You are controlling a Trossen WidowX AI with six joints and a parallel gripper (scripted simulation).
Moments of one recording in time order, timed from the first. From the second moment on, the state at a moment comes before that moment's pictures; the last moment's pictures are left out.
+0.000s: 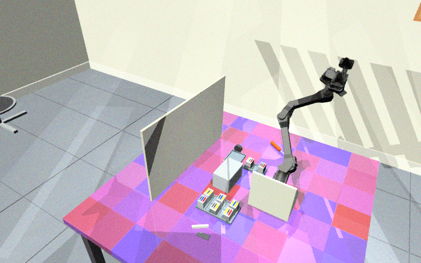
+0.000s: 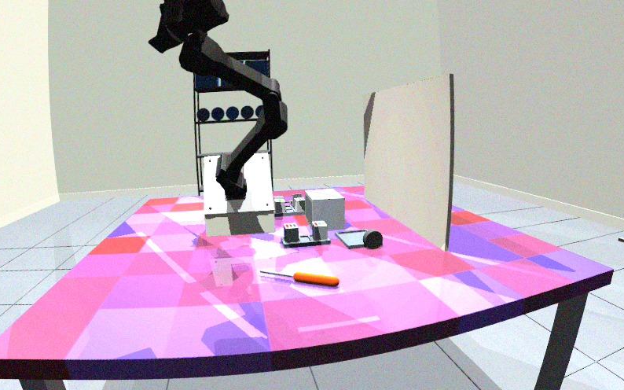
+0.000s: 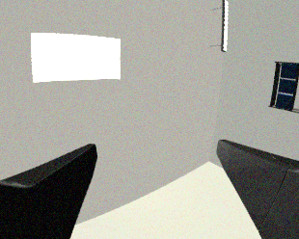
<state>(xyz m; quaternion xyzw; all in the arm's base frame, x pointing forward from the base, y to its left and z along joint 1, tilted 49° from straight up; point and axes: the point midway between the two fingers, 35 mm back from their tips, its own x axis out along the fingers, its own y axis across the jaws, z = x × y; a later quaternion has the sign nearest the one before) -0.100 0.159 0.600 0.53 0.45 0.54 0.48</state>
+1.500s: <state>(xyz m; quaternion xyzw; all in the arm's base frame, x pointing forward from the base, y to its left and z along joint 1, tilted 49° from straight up) -0.043 0.399 0.446 0.21 0.14 0.45 0.86</state>
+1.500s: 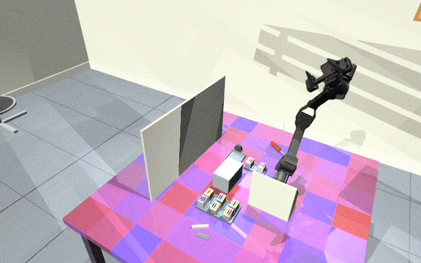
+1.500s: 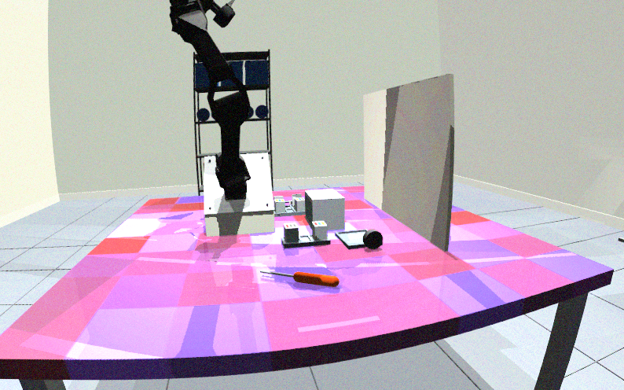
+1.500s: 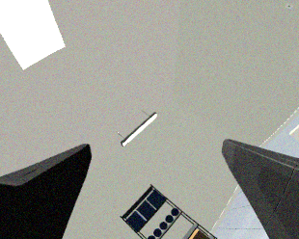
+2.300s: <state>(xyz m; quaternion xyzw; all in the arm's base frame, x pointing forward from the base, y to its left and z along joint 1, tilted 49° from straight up) 0.250 0.374 0.227 -0.11 0.29 0.07 0.95</state>
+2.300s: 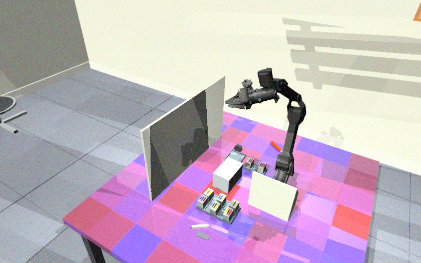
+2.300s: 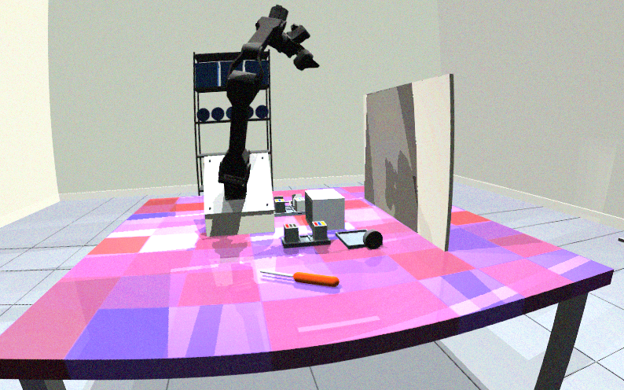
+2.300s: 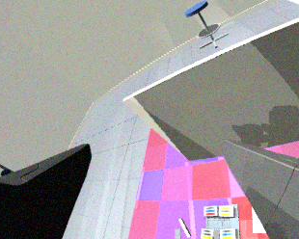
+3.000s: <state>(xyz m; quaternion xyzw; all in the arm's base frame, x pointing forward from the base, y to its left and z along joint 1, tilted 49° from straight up) 0.370 0.110 0.083 -0.27 0.59 -0.28 0.70</state>
